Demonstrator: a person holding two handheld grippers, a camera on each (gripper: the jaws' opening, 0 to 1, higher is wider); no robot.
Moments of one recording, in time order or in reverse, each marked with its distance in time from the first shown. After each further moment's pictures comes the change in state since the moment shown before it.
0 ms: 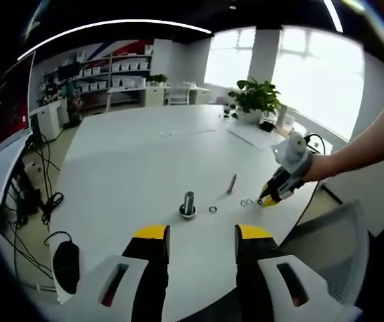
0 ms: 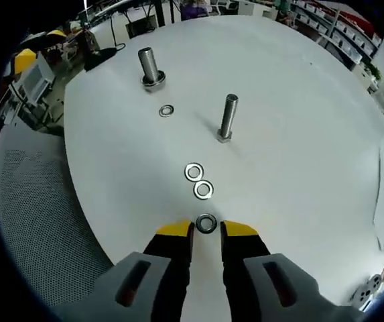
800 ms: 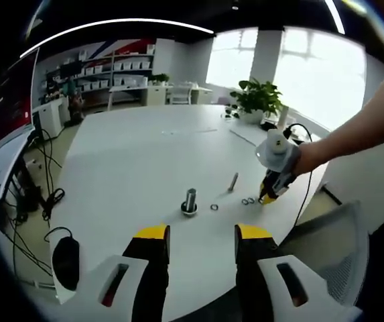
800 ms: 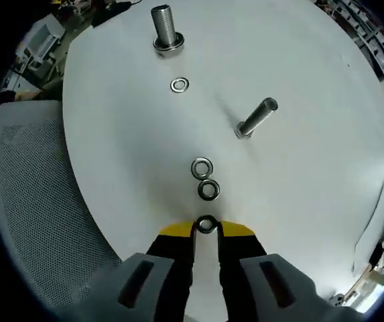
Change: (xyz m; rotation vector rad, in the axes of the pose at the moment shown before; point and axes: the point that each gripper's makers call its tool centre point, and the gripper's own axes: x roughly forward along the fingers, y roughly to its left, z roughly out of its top) left arm -0.003 0.004 -0.005 -0.018 -0.004 0.007; right arm 0.003 -0.001 -0.001 -0.109 0.240 0.020
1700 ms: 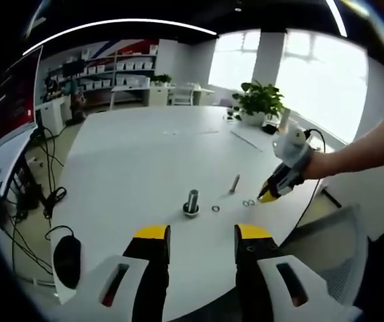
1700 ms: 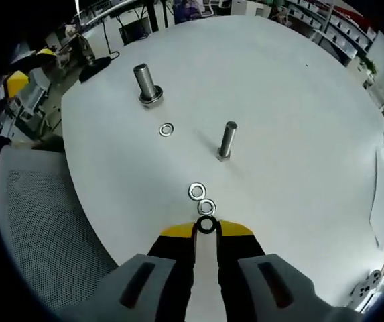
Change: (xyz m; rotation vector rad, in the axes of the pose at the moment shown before) left arm -0.004 0.004 0.003 -0.017 -0.008 0.007; right arm -0.025 0.000 0.025 0.174 -0.266 -0.033
